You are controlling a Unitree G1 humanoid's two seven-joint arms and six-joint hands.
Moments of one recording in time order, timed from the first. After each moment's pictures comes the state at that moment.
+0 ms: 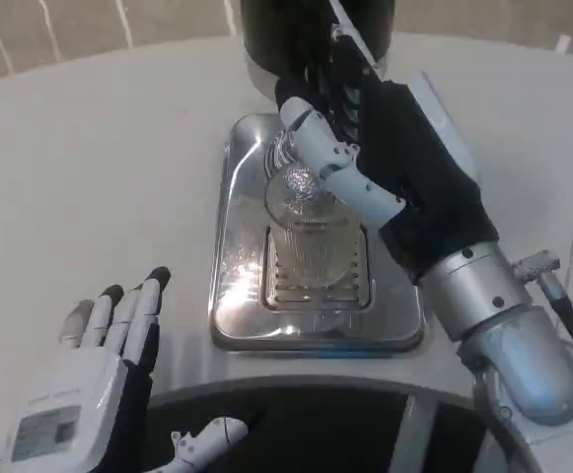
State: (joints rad) left arm 0.24 0.33 -0.12 -0.38 0.91 0.04 0.23; right arm -0.51 -0.04 0.16 -0.36 -0.12 0.19 0.16
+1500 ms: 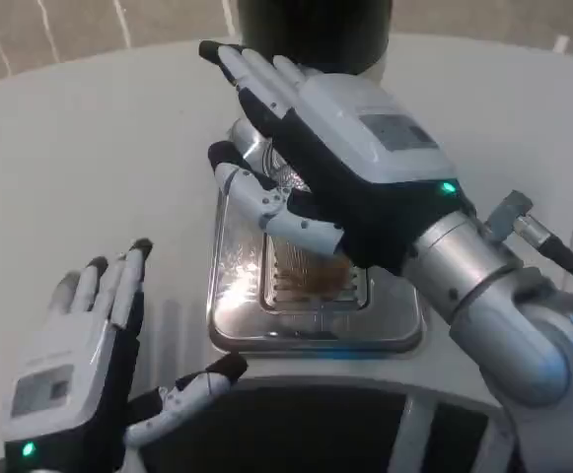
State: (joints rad) left arm 0.04 0.35 -0.09 -0.14 0.85 0.00 0.30; right arm -0.67 -0.32 0.39 -0.46 -0.74 0.36 0.42
